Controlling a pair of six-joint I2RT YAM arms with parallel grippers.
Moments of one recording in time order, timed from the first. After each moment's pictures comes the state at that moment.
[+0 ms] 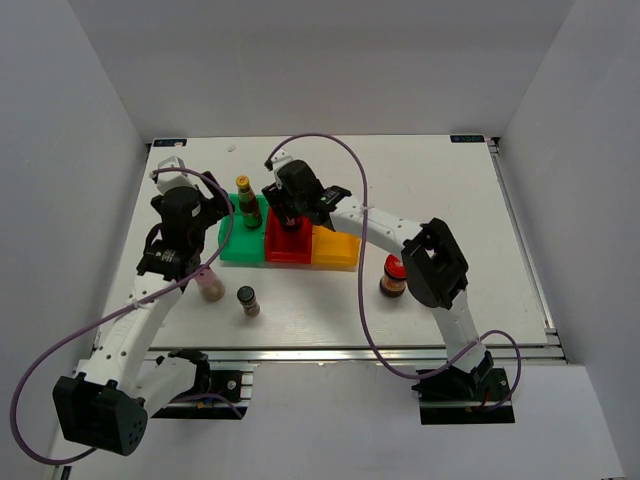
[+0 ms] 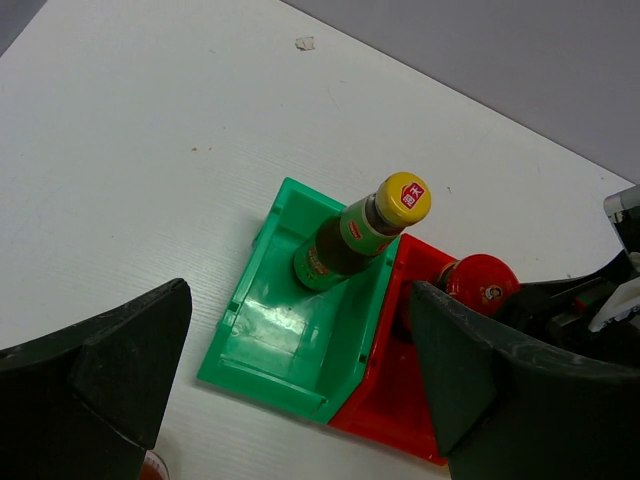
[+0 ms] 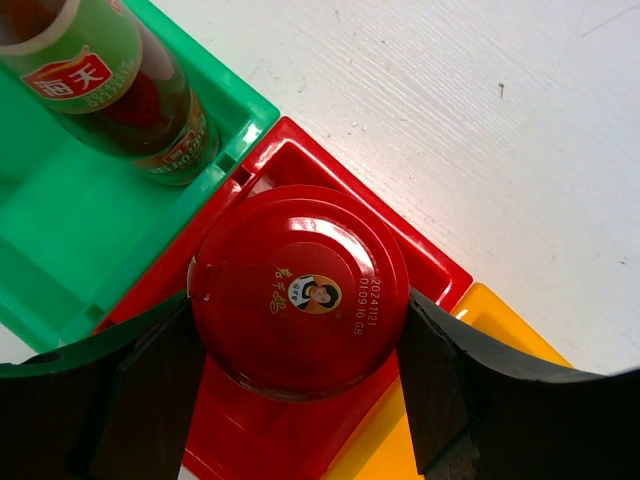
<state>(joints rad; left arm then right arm) -0.23 1.01 0.89 -0.20 -0.38 -0.45 0.86 2.14 1.82 -0.29 0.19 0.02</state>
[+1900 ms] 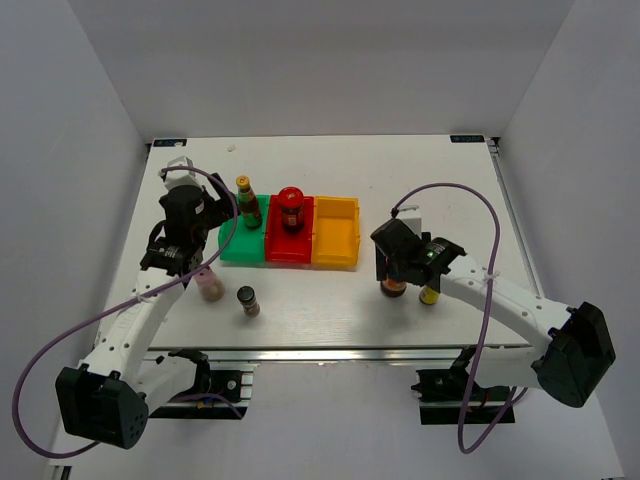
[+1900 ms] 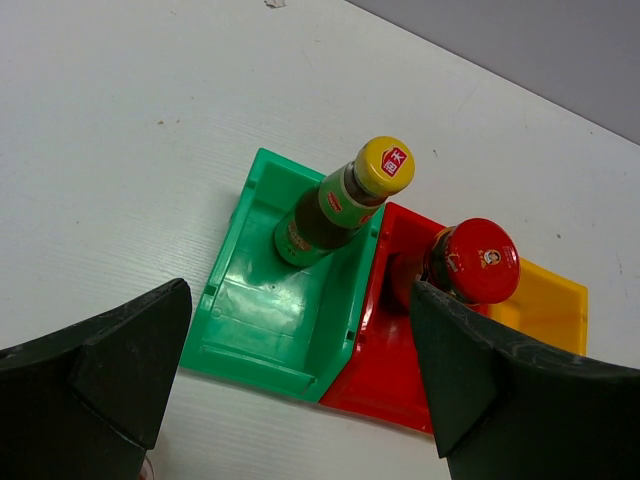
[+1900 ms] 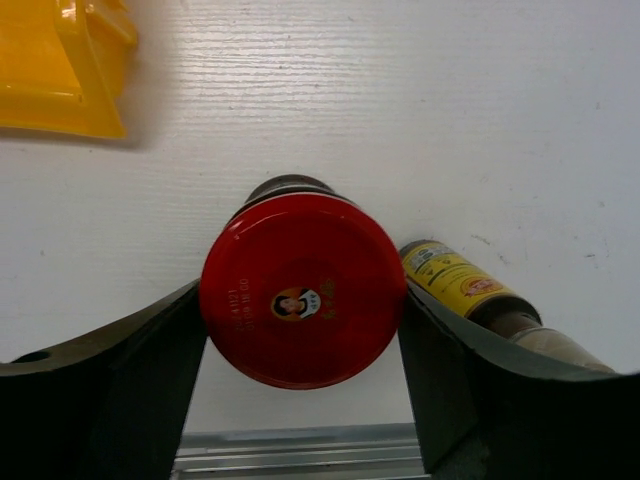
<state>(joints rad) -0.23 1.04 0.89 -0.21 -0.29 -0.46 0.80 1.24 0.95 -0.78 0.50 0.57</state>
